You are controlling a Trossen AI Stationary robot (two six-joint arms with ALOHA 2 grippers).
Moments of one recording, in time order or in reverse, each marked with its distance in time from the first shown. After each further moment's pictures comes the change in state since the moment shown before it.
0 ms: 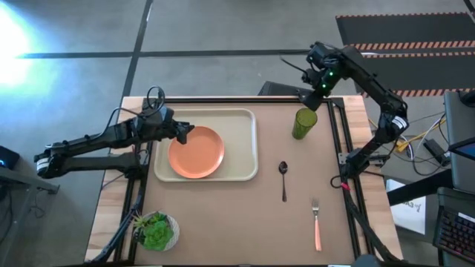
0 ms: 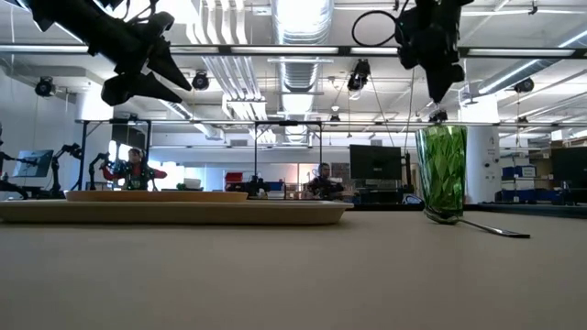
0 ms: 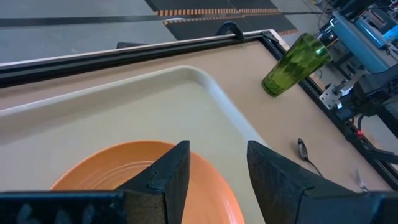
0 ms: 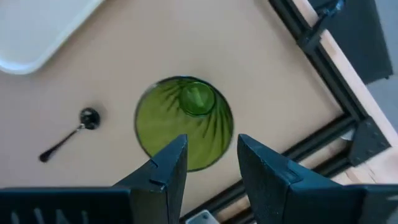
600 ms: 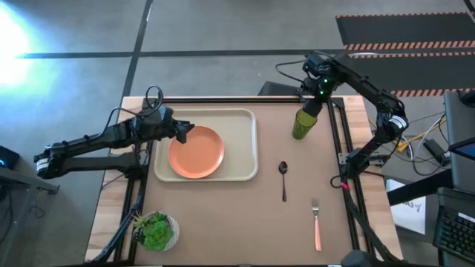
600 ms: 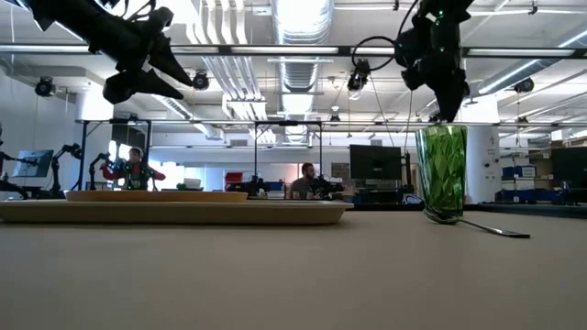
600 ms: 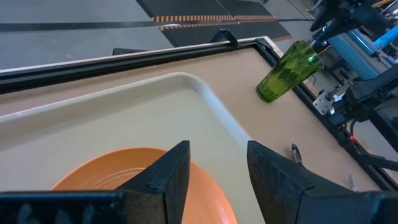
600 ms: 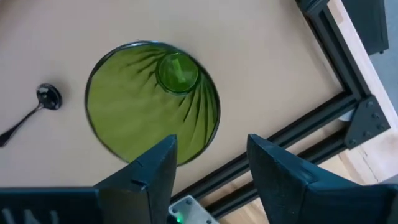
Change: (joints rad) left arm 0.000 -0.007 0.002 0.022 0.000 0.000; right arm -0.008 0.003 -0.159 0.054 0.077 -0.035
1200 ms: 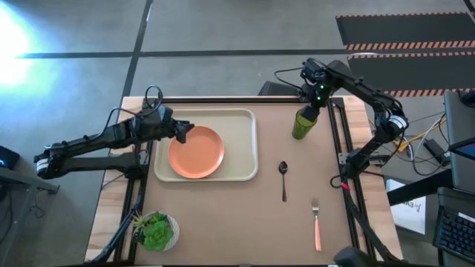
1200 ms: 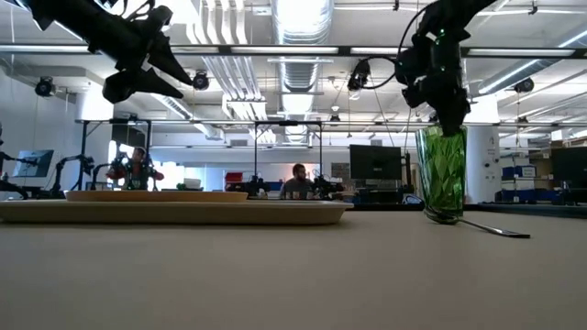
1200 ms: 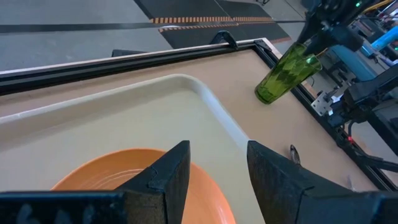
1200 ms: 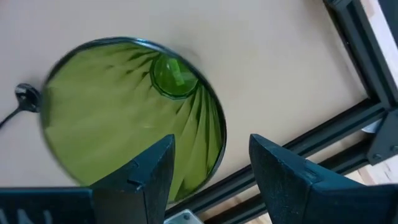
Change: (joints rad) left arm 0.000 -0.007 0.000 -0.001 0.000 0.000; right arm -0.011 0.000 -0.163 0.134 -0.010 -0.020
